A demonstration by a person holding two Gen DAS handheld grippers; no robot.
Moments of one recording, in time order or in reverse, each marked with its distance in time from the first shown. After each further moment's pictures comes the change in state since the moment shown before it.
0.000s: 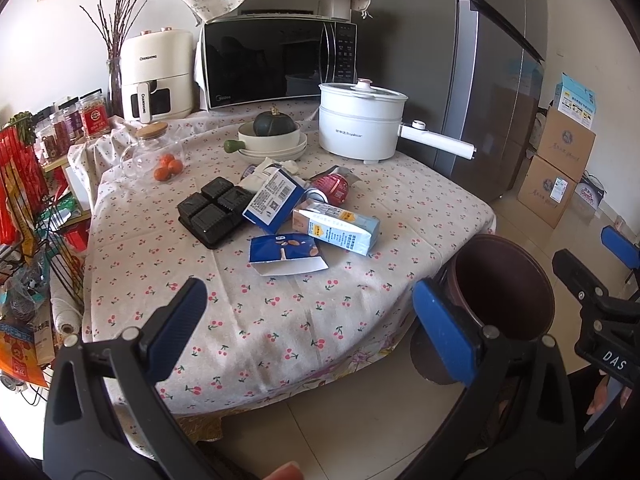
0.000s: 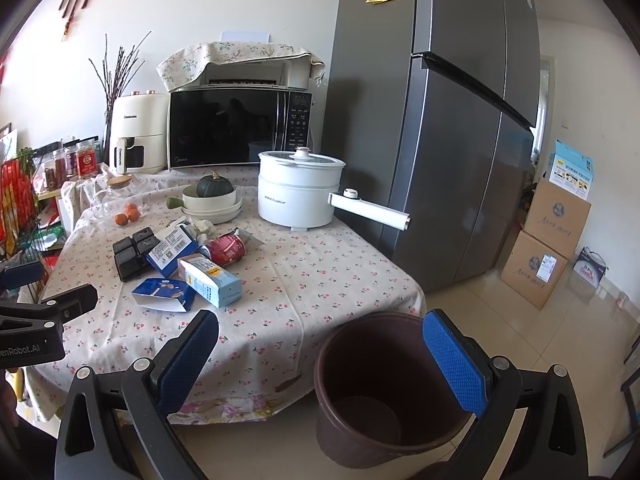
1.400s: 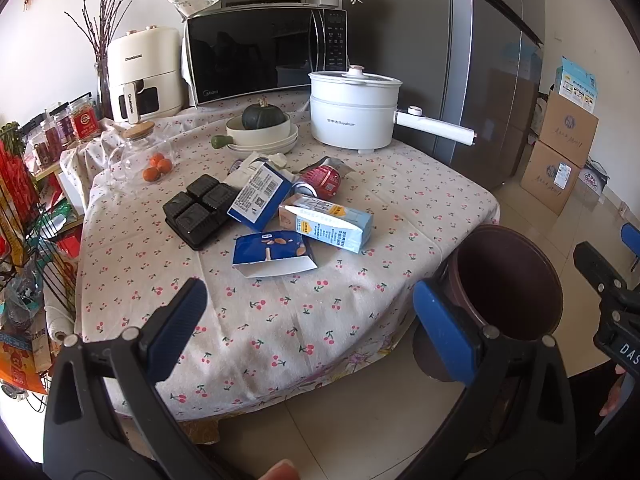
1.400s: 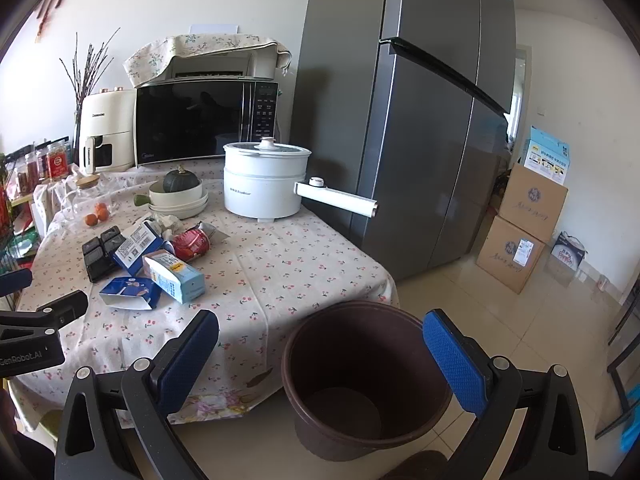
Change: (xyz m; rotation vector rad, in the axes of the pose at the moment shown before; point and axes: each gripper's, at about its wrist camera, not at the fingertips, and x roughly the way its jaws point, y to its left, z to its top) left arm 0.018 -0.019 0.003 0.035 0.030 0.006; right arm 0.008 -0.019 -0.004 0.039 0.036 -0.103
